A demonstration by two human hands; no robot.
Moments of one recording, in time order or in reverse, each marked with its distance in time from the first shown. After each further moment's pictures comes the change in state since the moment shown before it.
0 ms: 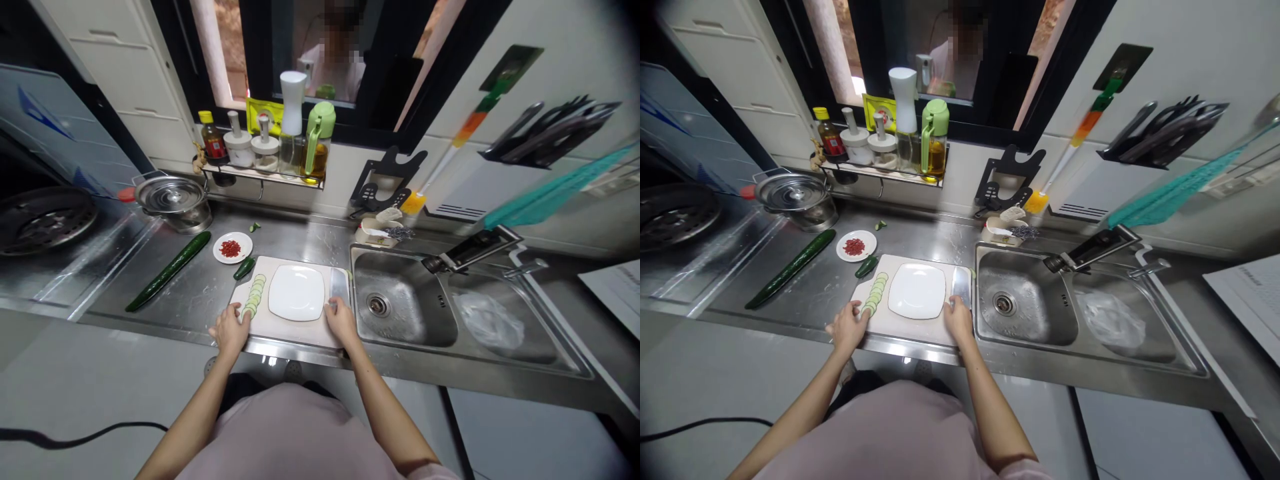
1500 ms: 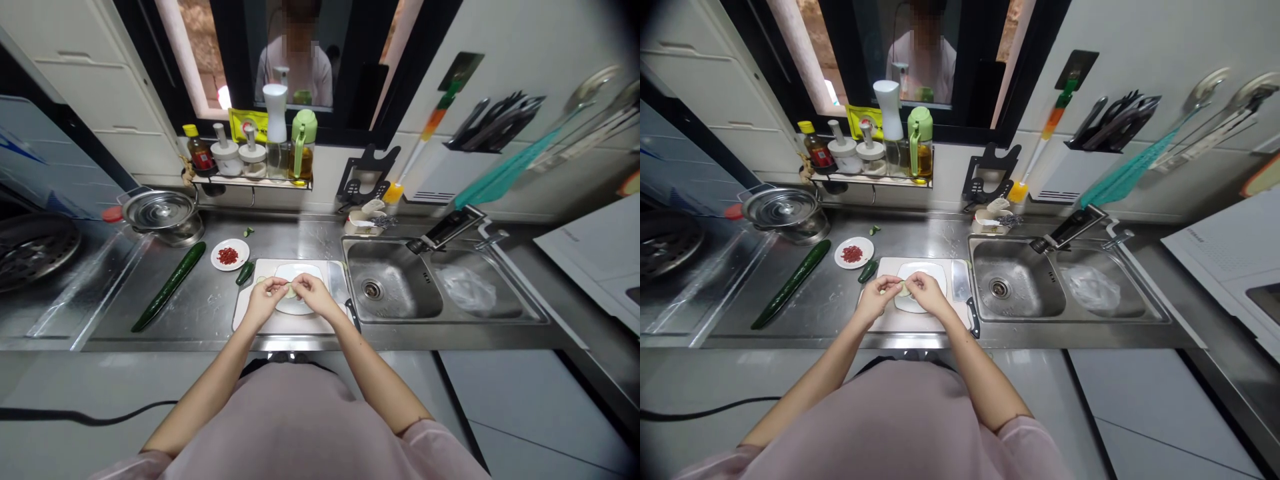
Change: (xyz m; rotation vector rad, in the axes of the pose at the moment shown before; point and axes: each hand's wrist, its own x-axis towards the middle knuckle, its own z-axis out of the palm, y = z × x) left_hand 0.007 0.099 -0.067 -0.844 -0.419 0.468; right_hand -0.019 -0.141 -0.035 0.820 -0.241 -0.257
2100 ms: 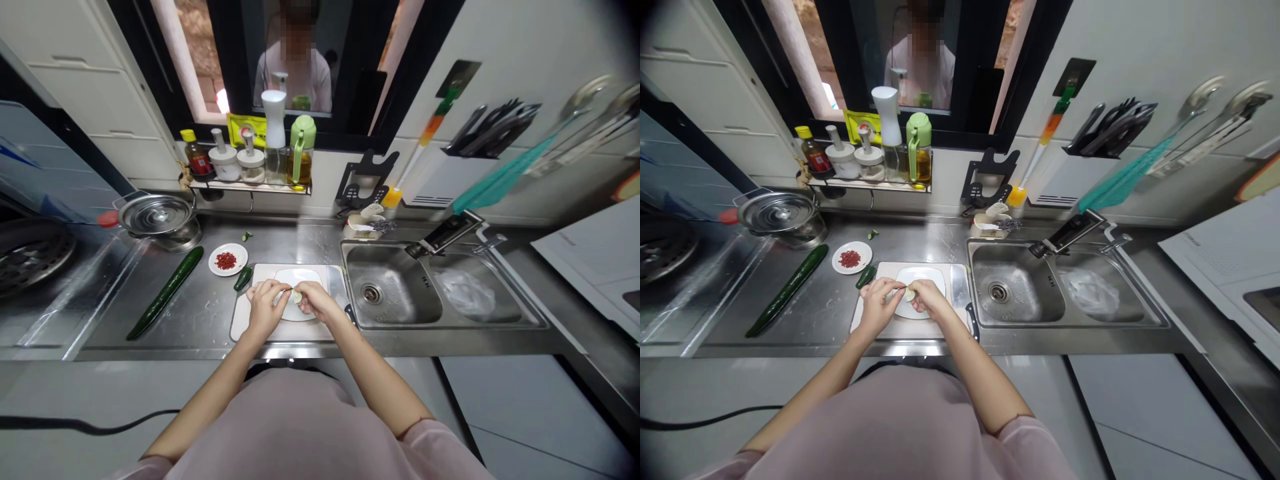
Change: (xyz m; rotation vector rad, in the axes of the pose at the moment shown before) left_hand -0.006 0.009 0.008 0.677 0.123 0.338; right_hand 0.008 -0.013 -0.004 0.313 -0.042 0.465
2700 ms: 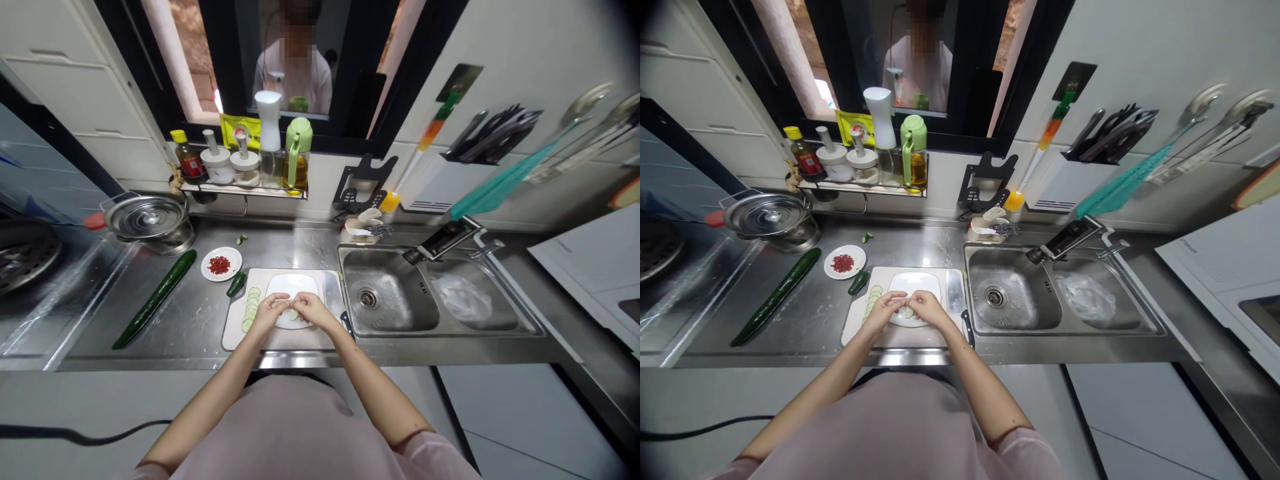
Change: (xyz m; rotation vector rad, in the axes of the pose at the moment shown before) left_hand 0.008 -0.023 0.056 -0.829 -0.224 -0.636; right_hand 0.027 0.039 -0.035 -0.360 -0.004 -0.171
